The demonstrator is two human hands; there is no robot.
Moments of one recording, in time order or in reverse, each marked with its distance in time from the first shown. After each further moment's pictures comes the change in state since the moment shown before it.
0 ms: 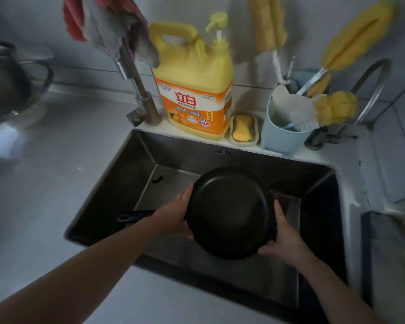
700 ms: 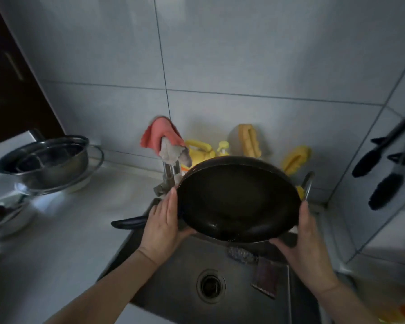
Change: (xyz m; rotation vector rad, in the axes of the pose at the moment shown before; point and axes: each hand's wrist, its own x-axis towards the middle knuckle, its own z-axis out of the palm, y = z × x) left_hand -0.118 0.093 -0.148 0.237 0.981 0.226; right_hand -0.102 -0.194 -0.094 -0.479 0.851 -0.883
